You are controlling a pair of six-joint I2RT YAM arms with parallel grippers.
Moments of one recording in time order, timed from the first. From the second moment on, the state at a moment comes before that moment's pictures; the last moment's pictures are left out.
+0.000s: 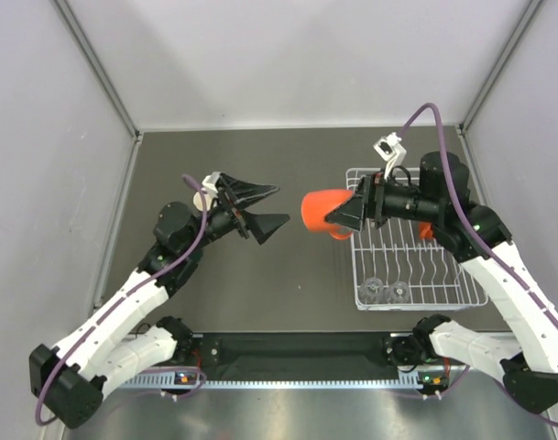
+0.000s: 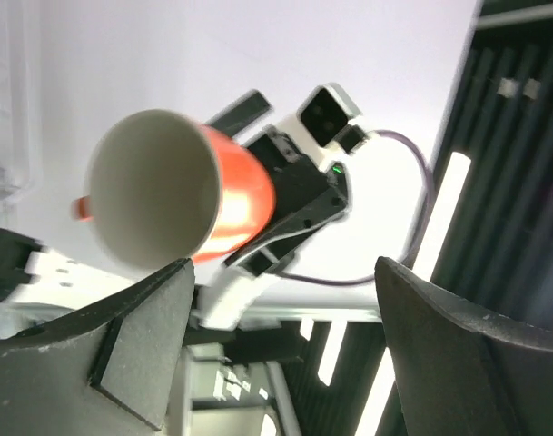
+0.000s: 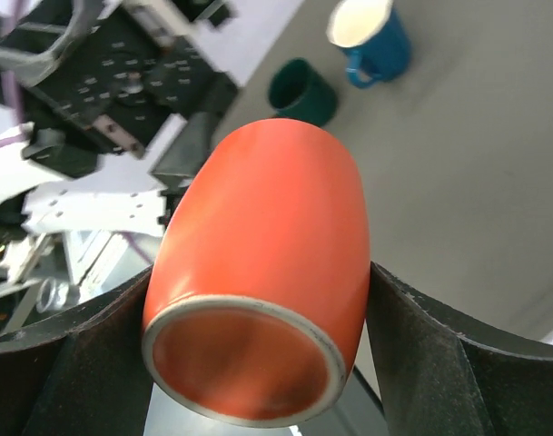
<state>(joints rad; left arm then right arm) -0.60 0.91 0.72 0.39 0.46 -1.95 0.51 0.99 1.24 -0.58 -0.62 0.49</state>
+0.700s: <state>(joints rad) -0.54 0.98 1.30 -0.75 0.28 -1.13 0.22 1.49 1.50 -1.04 0.07 0.43</state>
